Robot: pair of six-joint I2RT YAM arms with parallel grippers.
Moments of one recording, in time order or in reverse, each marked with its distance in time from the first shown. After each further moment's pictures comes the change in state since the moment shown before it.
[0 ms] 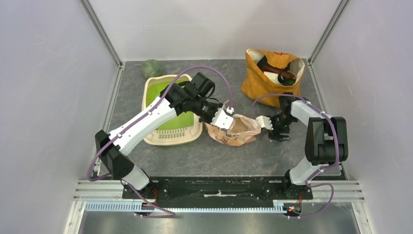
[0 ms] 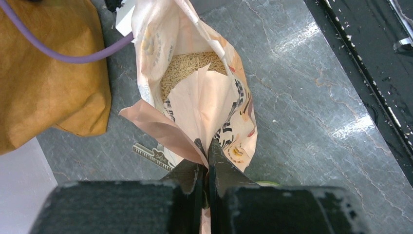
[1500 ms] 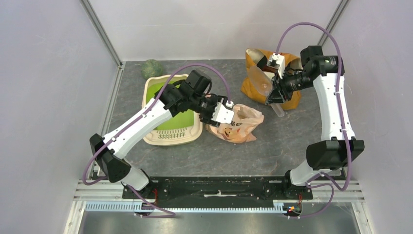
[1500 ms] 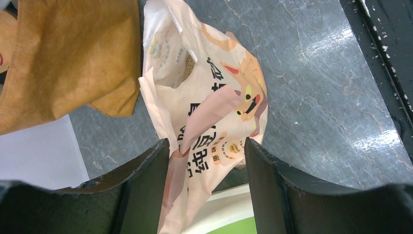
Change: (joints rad) left arm 0.002 -0.047 0.000 0.092 -0.071 -0.095; right arm -0.014 -0.072 0.885 -0.637 -0.587 0.801
